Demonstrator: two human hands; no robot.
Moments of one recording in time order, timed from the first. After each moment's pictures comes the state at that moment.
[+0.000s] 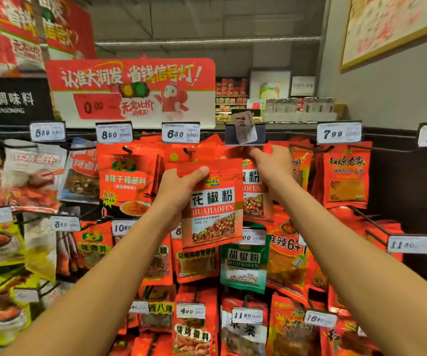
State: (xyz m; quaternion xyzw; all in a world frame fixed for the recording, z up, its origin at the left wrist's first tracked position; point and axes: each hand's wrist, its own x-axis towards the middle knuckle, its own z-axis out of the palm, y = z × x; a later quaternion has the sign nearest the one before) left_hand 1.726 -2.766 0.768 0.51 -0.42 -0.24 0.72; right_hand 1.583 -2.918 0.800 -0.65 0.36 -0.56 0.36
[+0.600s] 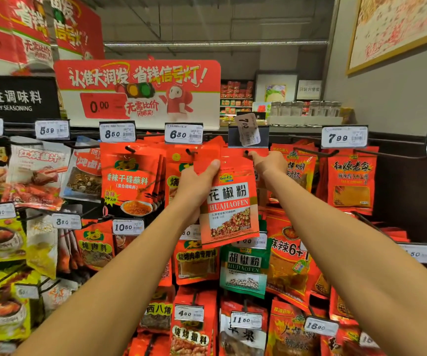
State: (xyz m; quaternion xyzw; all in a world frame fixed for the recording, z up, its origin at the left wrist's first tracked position) left_hand 1.718 -2.807 0.768 0.52 -0.40 -0.23 0.72; right_hand 1.615 -2.979 0.805 -0.64 0.51 -0.48 0.31
